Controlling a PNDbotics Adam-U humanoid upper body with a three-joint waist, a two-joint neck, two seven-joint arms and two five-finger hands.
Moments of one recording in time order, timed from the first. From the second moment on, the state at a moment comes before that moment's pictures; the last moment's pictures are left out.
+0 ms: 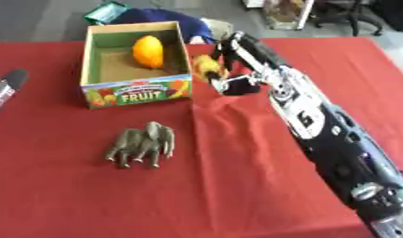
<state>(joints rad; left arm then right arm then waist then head) -0.41 0.43 -0.16 -1.75 -0.05 0.17 0.37 -0.87 -0.44 0.28 -1.29 0.52 -0.10 0.13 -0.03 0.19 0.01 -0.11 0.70</state>
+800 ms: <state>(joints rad) -0.53 0.37 -0.21 -1.79 -0.05 0.15 0.28 -1.09 -0.25 0.11 -0.85 0.78 -0.05 -0.01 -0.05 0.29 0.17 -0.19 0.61</state>
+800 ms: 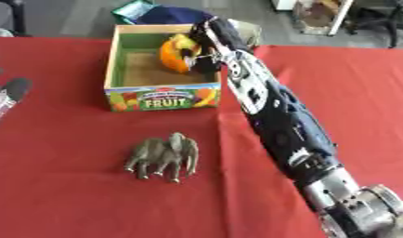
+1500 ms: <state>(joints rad) -0.52 0.37 -0.21 -1.79 -0.05 0.15 0.27 -1.08 -0.27 0.14 -0.93 0.84 -0.11 0.16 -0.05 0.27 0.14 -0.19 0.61</state>
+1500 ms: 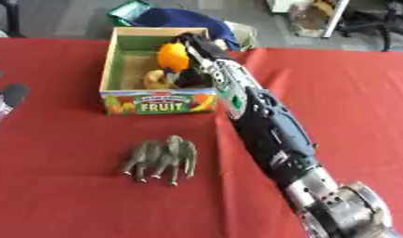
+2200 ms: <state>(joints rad) -0.47 0.38 -0.21 -1.76 -0.06 0.15 0.27 -0.90 -0.47 0.32 -1.43 0.44 -0.12 0.35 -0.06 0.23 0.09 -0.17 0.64</state>
